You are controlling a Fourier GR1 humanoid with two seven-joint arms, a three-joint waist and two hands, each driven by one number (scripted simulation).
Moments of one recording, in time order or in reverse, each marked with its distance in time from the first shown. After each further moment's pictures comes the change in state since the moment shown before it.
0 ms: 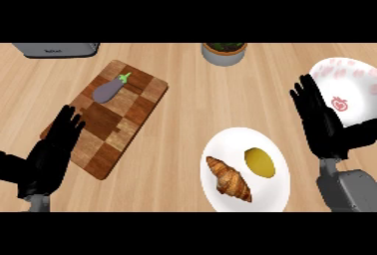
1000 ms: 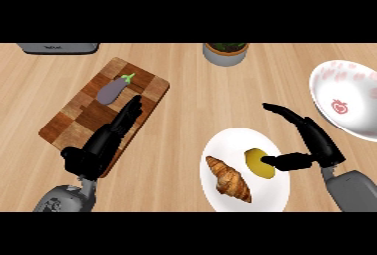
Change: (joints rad) left arm -0.184 -0.041 -0.252 0.048 -0.207 -0.161 -0.082; right arm -0.027 -0.176 0.219 0.106 0.533 0.091 -0.200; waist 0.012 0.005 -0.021
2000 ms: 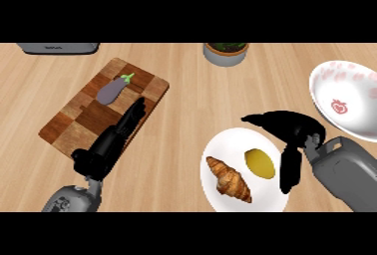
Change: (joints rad) left arm 0.003 -0.039 0.004 0.049 -0.042 -0.013 -0.039; right arm -0.312 -0.079 0.211 -0.214 -0.013 0.749 0.934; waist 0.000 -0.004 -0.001
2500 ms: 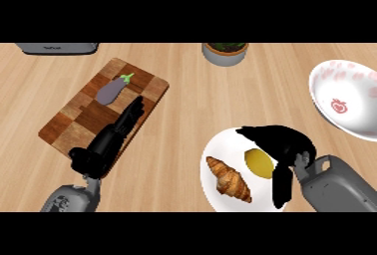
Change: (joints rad) left arm 0.003 -0.025 0.046 0.005 -0.027 -0.046 -0.001; right arm 0.115 0.098 -0.022 -0.093 0.136 0.044 0.069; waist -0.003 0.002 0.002
